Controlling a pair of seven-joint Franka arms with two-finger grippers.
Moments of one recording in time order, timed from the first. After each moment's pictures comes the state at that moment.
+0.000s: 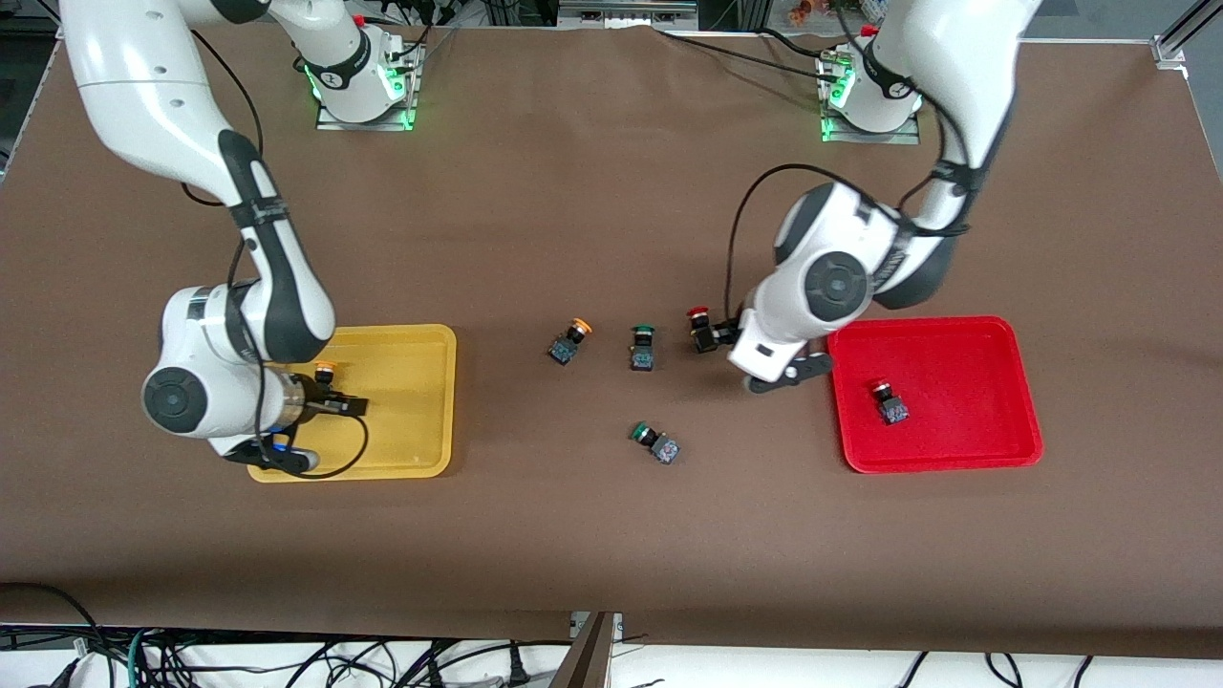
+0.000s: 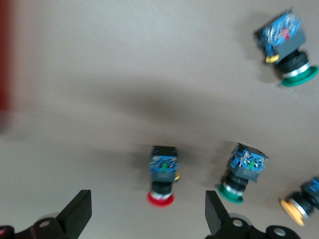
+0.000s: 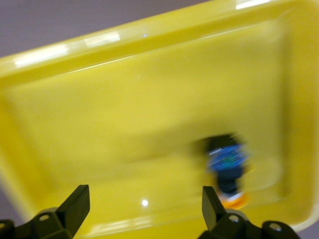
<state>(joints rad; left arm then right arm) -0.33 0.55 -0.20 -1.74 -0.11 2.17 -0.77 0.14 0.72 0.05 -1.44 0.04 1.96 0.40</state>
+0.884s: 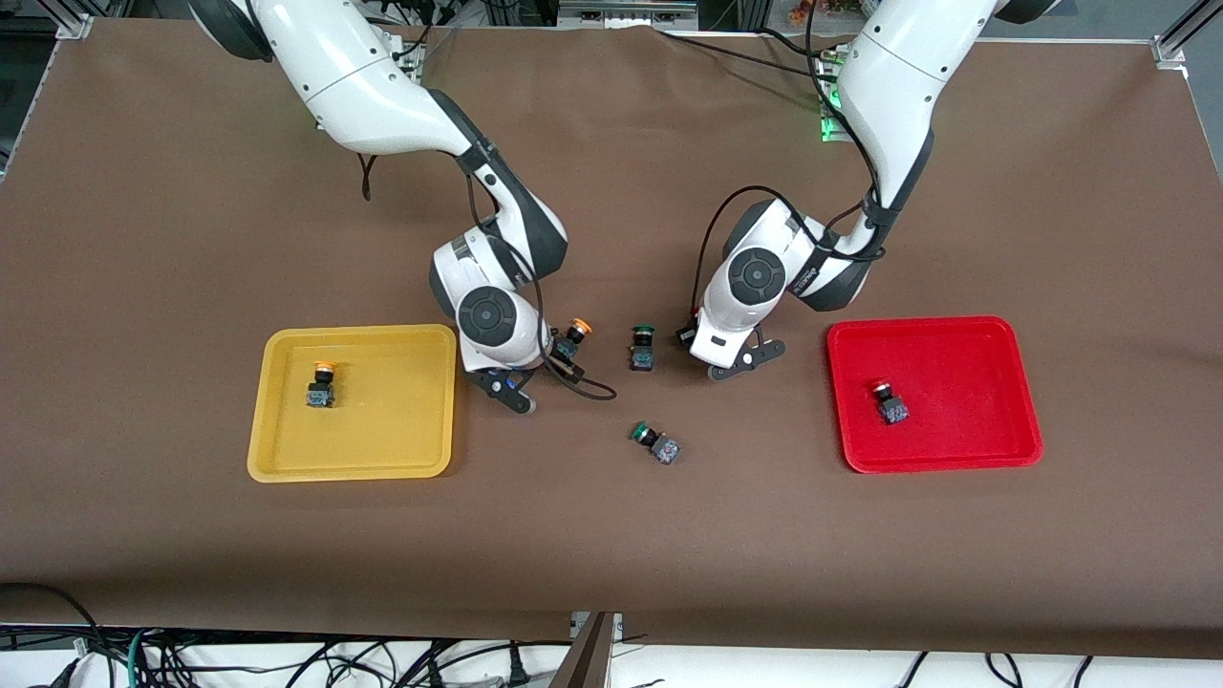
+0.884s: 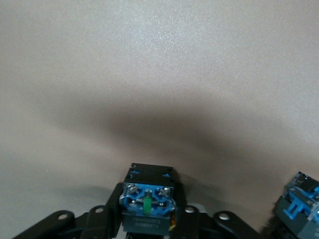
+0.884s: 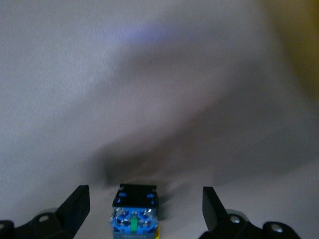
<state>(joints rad) -0.39 0.65 -0.20 -1.84 0.00 2.38 -1.00 0.53 0.84 0.09 -1.44 0.09 2.21 1.12</state>
